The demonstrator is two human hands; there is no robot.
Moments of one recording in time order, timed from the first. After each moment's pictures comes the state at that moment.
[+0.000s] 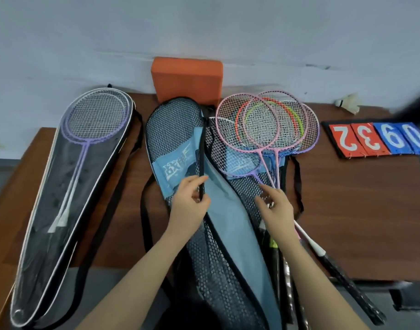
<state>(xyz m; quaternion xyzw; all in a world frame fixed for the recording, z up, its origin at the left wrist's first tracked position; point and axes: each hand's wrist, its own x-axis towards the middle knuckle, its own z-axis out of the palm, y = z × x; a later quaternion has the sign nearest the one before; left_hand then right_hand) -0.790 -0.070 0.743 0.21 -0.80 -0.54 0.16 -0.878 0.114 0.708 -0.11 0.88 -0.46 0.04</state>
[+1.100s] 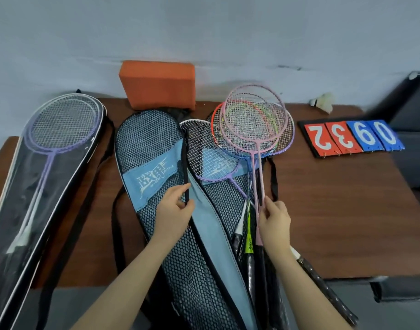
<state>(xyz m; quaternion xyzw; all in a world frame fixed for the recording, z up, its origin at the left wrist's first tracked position) -0.819 -0.046 0.725 0.25 -0.82 -0.50 0.12 -0.894 0.165 0.686 -0.05 0.93 -0.36 -0.04</state>
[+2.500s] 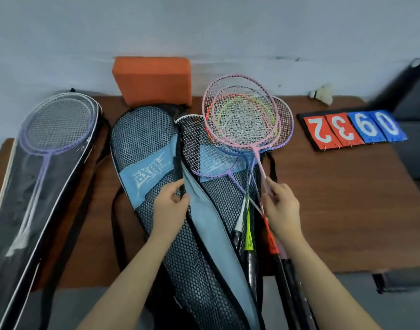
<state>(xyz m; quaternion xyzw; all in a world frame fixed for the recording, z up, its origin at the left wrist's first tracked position) -0.828 -0.048 0.721 0.32 -0.77 -0.55 0.11 -0.918 0.178 0.704 -0.10 0.91 -0.40 -0.03</state>
